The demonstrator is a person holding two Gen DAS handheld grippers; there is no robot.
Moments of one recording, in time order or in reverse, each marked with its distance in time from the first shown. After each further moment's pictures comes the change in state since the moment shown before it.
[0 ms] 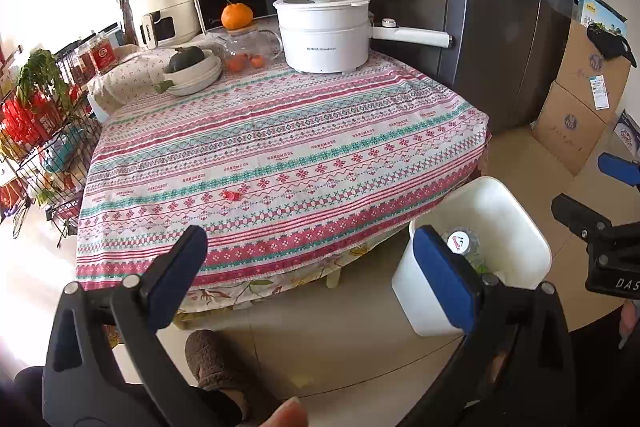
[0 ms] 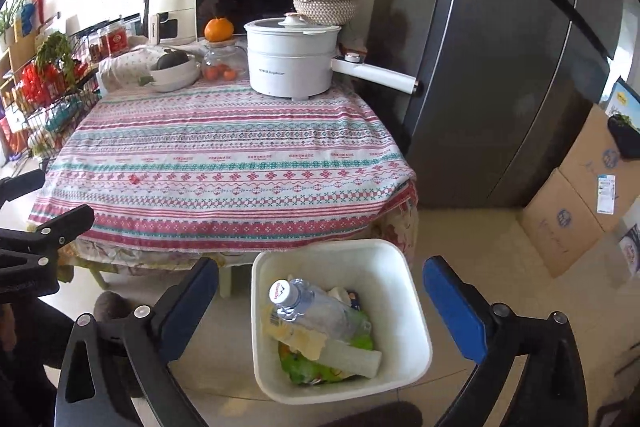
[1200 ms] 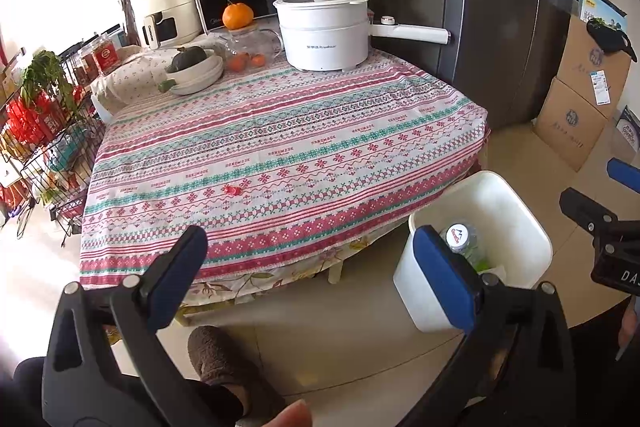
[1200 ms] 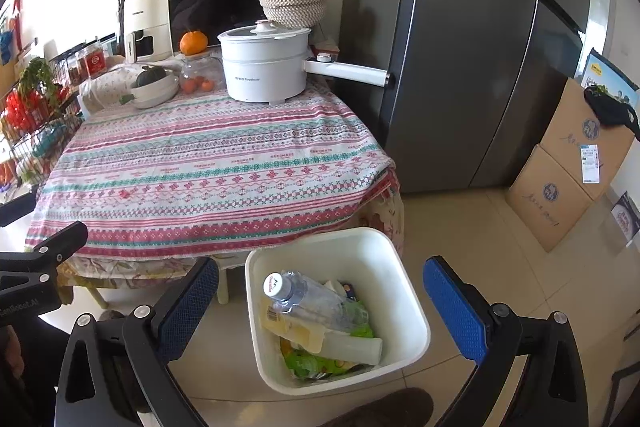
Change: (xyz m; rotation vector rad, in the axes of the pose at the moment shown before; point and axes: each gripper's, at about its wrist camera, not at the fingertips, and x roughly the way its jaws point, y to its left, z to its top) left arm -0.005 -0.009 -0.007 0.010 0.013 0.022; right arm -0.013 -0.007 -0.011 0.093 0.000 -0.045
